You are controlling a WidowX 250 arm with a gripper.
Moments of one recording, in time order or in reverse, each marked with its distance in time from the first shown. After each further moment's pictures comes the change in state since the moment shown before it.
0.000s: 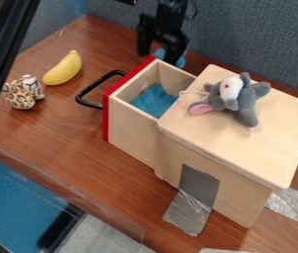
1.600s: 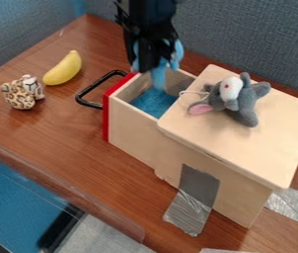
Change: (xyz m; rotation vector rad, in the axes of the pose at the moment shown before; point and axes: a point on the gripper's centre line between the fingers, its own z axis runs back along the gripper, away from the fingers) arm -0.137 -0.074 0.104 -0.091 -0.225 -0.235
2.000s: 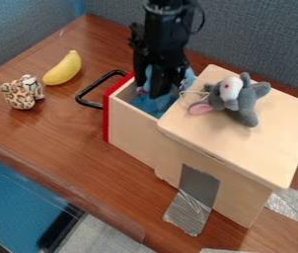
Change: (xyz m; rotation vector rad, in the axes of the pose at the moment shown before) arm -0.001 -0.011 -0.028 -0.014 0.111 -0.011
